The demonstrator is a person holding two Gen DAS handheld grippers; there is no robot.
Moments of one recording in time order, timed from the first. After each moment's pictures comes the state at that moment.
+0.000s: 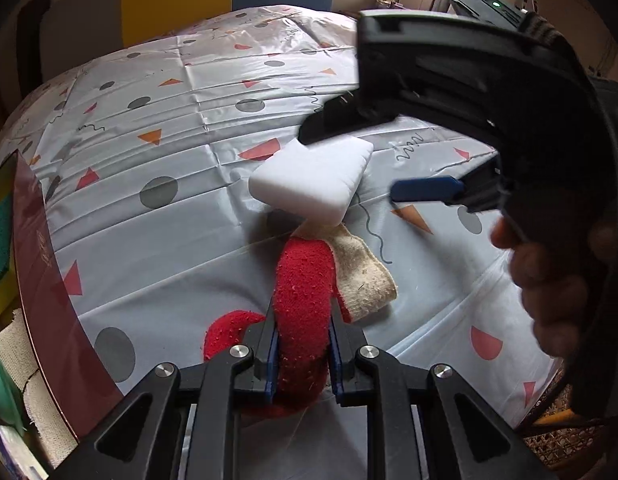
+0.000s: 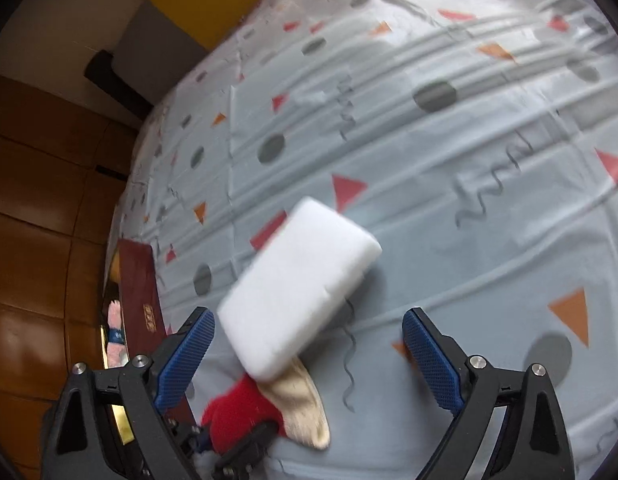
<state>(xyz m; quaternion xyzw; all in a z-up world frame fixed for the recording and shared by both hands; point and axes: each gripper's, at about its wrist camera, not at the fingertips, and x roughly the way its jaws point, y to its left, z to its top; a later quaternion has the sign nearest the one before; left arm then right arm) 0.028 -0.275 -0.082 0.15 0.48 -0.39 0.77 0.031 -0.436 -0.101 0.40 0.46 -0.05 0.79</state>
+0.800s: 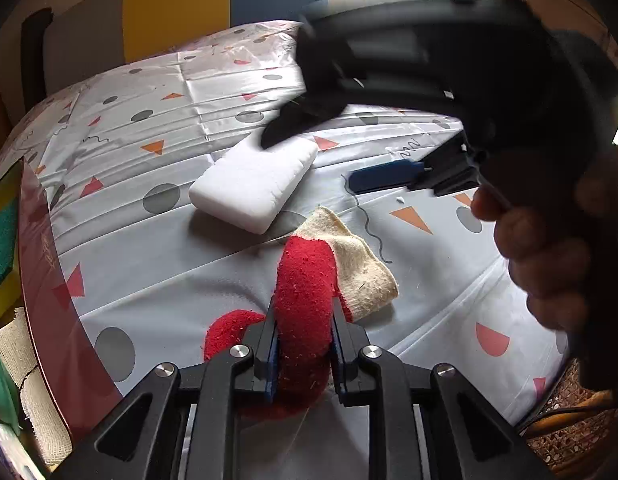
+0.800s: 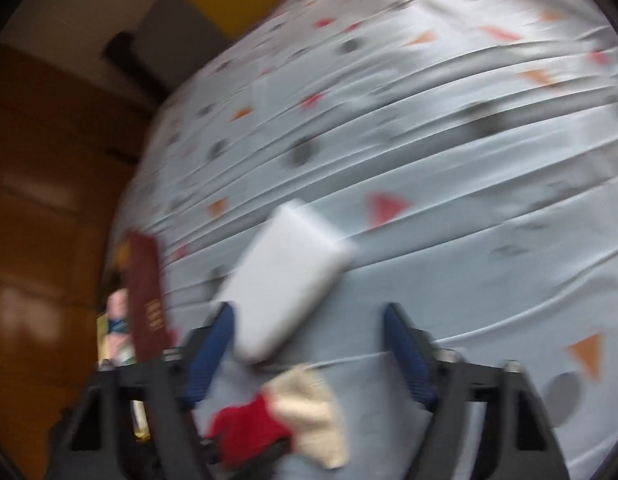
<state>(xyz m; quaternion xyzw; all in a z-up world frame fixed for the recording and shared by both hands) 0.006 -0.268 -0.085 0.15 0.44 -0.39 0.79 0.047 -0.424 -0.094 0.38 0.47 0.01 0.79</state>
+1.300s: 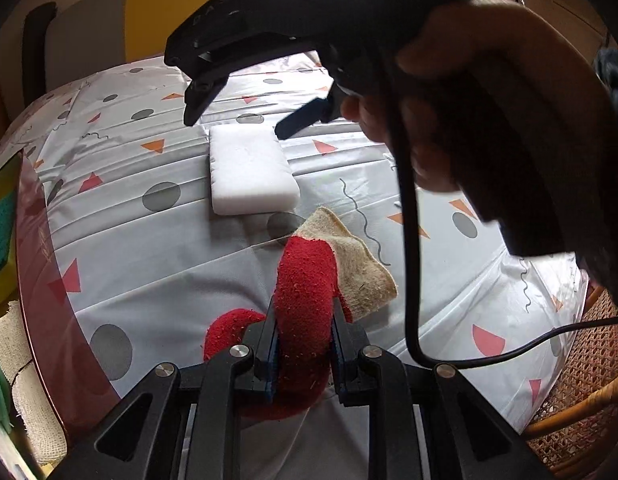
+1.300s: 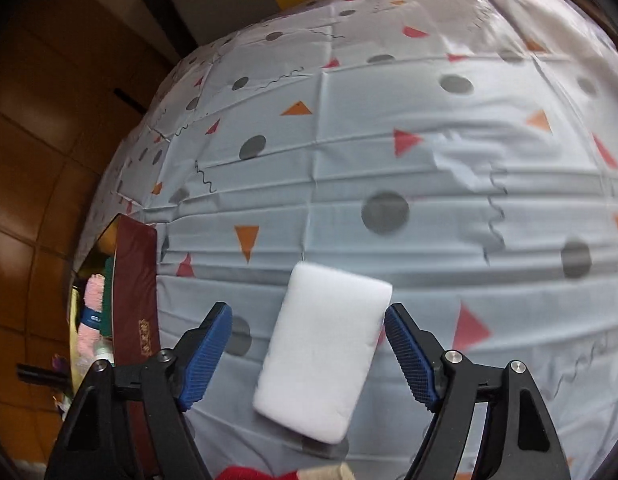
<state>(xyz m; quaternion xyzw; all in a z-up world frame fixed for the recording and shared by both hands) 0.006 -0.257 -0.085 0.13 0.44 -0.40 0.79 0.145 -0.407 -0.079 0.24 0.53 0.01 0.81</state>
